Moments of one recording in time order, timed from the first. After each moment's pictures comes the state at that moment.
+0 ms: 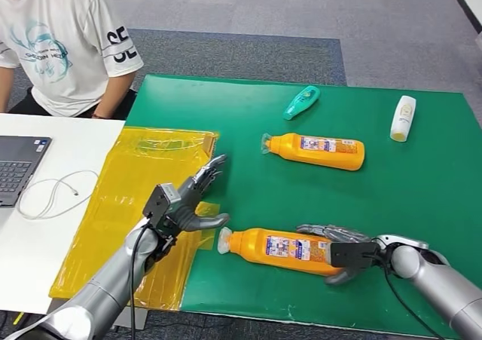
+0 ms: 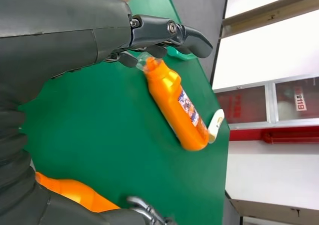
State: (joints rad) left arm -0.43 -0.05 -0.42 -0.91 -0.09 -0.35 -0.65; right arm -0.50 -0.48 0.86 -1.07 0.19 0.38 -0.47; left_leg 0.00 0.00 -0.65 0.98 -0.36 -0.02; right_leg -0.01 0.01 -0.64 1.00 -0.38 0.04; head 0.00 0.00
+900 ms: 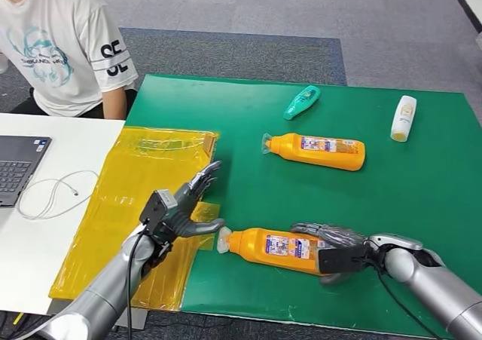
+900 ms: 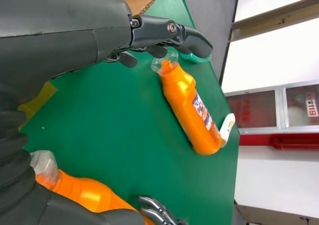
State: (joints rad) left arm -0.39 -0.04 -0.39 -0.92 -0.12 -0.35 -0.65; right arm -0.48 -0.48 0.84 -1.17 0.28 0.35 -0.38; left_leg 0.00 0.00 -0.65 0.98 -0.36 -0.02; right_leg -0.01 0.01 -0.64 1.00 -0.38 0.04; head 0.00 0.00
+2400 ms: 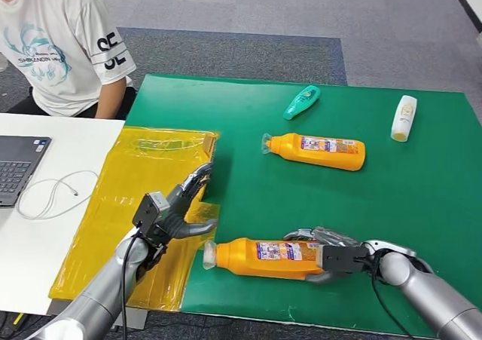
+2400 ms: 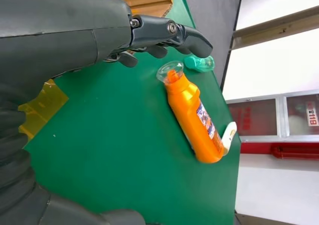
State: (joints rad) left arm -0.36 -0.03 -0.35 -0.95 -0.13 -0.36 -0.66; right arm -0.42 -0.42 0.77 -1.14 0.15 0.36 -0.46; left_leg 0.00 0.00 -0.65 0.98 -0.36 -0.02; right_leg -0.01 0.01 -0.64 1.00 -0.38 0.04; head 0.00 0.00
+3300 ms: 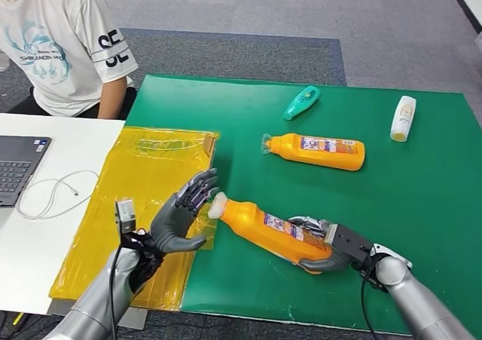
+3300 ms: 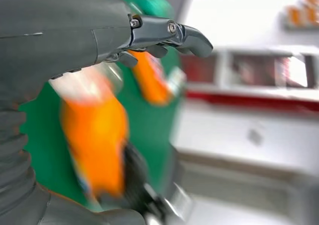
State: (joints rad) left arm -0.26 -0.01 -0.33 -1.11 0.08 -0.71 -0.70; right arm -0.35 -0.27 0.51 -0.97 0.12 0.38 -0.48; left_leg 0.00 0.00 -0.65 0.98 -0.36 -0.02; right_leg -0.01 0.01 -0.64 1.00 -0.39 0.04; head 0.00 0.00
